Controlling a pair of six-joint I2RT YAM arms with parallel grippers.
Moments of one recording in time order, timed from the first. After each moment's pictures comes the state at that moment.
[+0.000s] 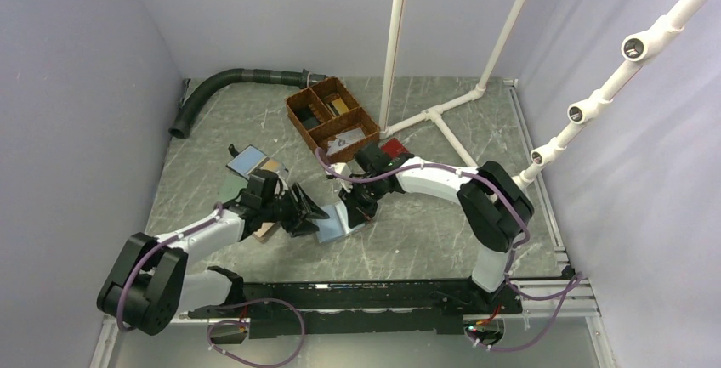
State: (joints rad) left arm -0.40 1.19 0.40 -0.03 0.52 -1.11; right arm 0.78 1.80 1.12 -0.46 -0.65 -0.21
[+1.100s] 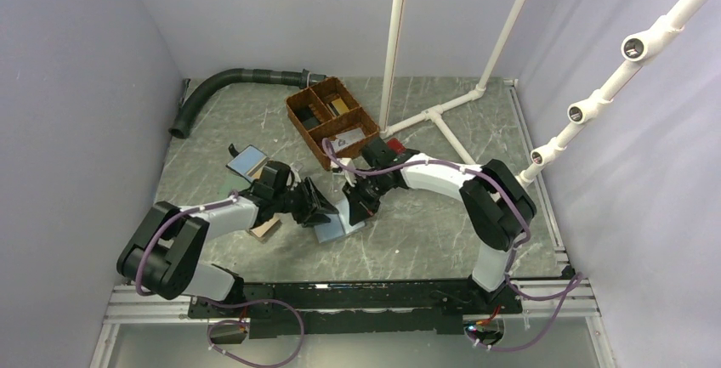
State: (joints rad) left arm -0.45 1.40 0.49 0.10 0.56 -1.07; right arm 0.73 1.80 1.12 -0.46 -0.74 -0.19
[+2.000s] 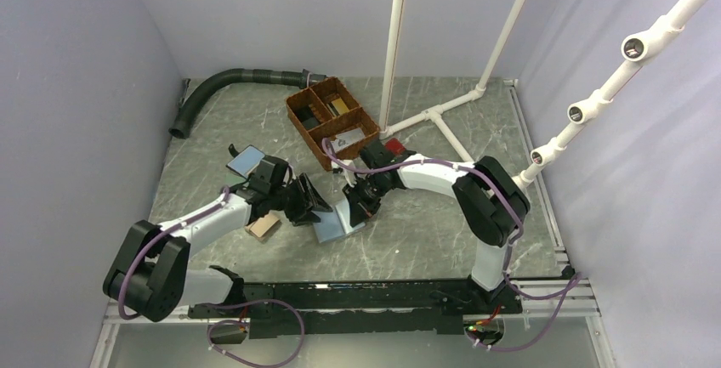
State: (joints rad) left arm -0.45 1.27 0.58 -0.19 0.44 -1.00; right arm 0.72 1.84 1.12 -0.45 -0.71 -0.12
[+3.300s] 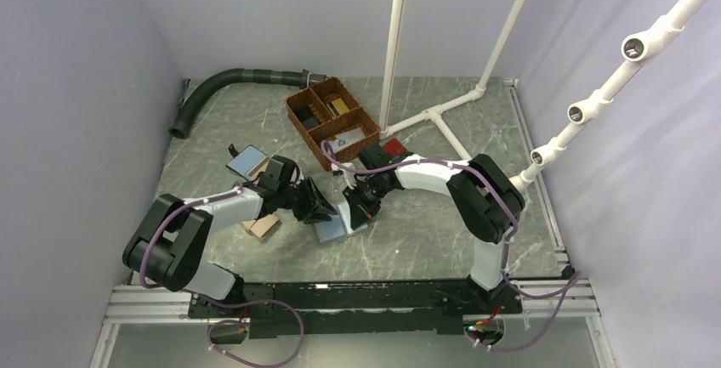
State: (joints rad) left arm -0.46 1.45 0.59 -0.06 0.52 -1.03; right arm 0.72 1.88 1.12 -0.45 -0.70 -0.10
